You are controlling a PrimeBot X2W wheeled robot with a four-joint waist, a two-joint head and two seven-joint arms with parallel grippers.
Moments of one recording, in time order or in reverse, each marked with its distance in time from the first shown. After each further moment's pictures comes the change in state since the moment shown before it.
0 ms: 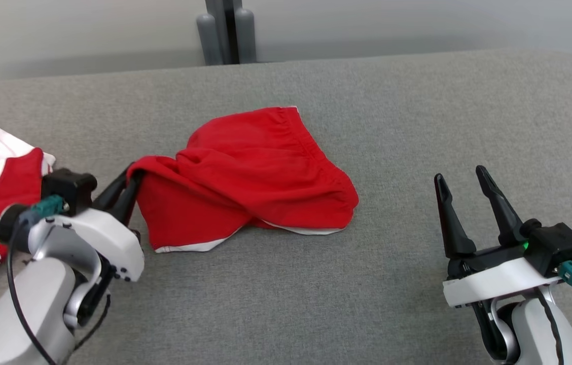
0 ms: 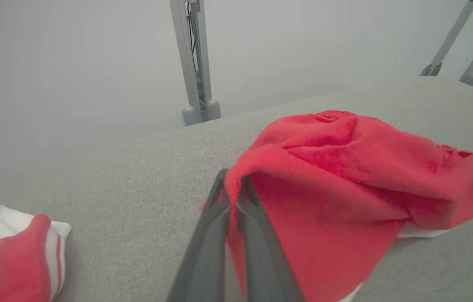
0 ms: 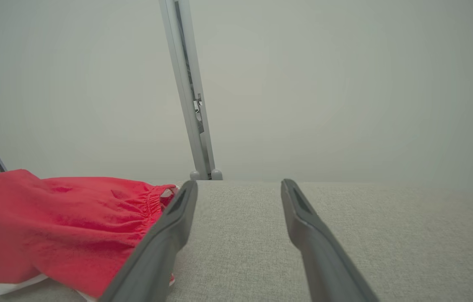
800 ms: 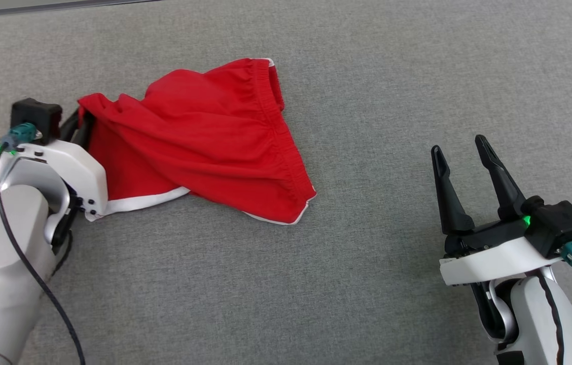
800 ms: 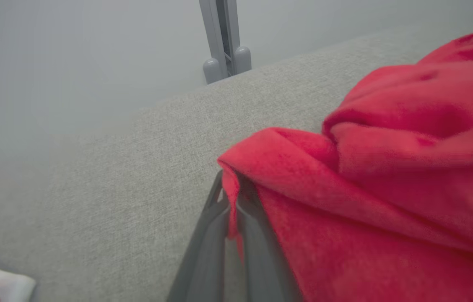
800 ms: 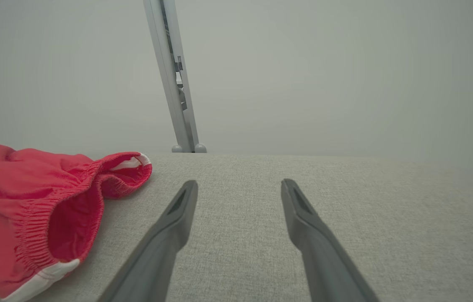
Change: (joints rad) left arm -0.406 -0.071 -0.067 0.608 0.106 -0.087 -0.123; right arm -0.071 0.000 0.014 -0.039 -0.025 0.000 0.000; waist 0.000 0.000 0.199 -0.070
